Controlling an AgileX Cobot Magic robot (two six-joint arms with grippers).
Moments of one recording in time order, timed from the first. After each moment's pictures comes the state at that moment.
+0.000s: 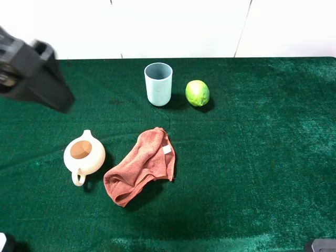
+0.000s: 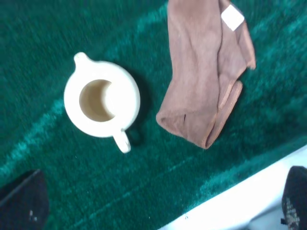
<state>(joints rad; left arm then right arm) -0.79 1.11 -1.09 0.07 1.17 -0.38 0.03 -0.01 -0.50 -0.02 1.03 0.02</state>
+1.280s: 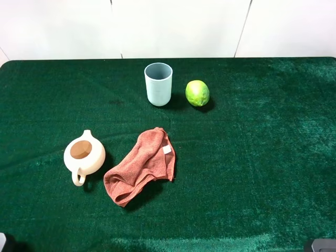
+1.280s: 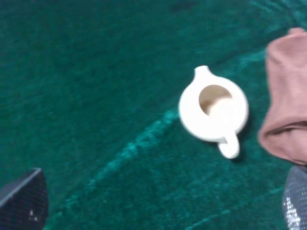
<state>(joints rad) -0.45 0.32 -0.71 0.17 1.16 -0.14 0.03 -0.01 -0.50 -0.02 1.03 0.02</state>
